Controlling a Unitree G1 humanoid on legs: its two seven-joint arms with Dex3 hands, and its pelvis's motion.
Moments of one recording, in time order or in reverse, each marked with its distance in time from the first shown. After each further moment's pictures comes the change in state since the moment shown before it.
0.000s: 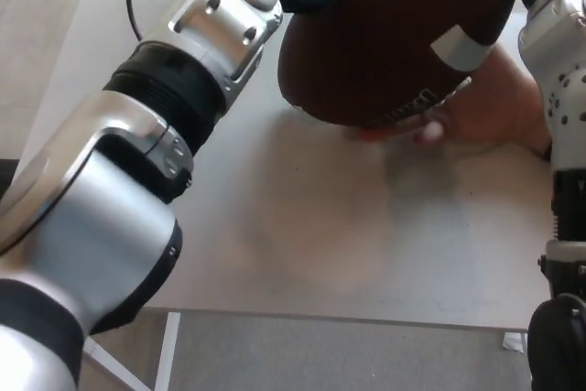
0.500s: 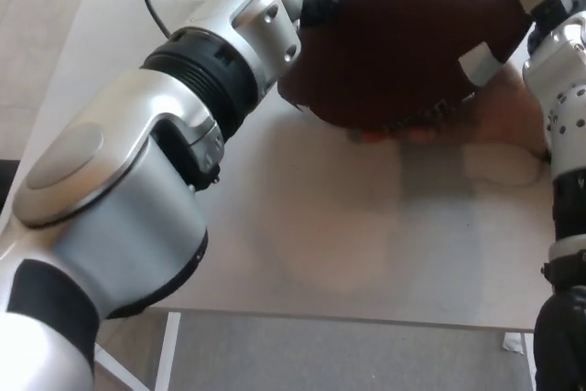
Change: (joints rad) left_arm -0.079 -0.052 -0.240 0.138 0.189 -0.006 -0.098; right_arm 0.033 -0.012 -0.094 0.237 -0.038 -0.094 -0.024
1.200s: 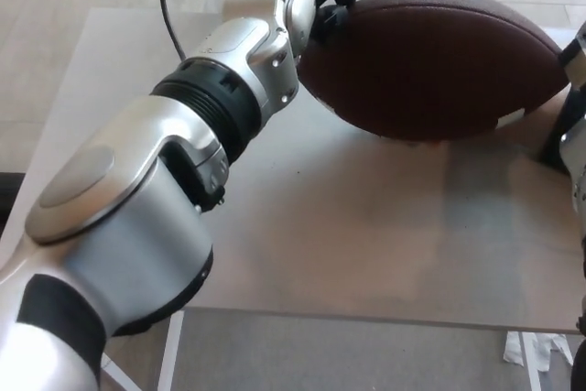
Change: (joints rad) left_arm 0.065 -0.011 0.059 0.006 0.255 -0.119 -0.008; right_arm 0.126 -0.100 0.023 0.119 -0.116 -0.164 0.035
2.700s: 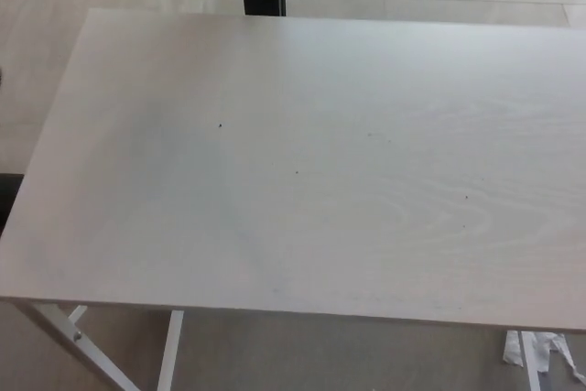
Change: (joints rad) left_arm 1.207 0.321 1.252 -1.126 -0.190 -0.083 -0.048; right_arm 0.870 -0.333 -0.444 -0.718 0.090 0.111 0.405
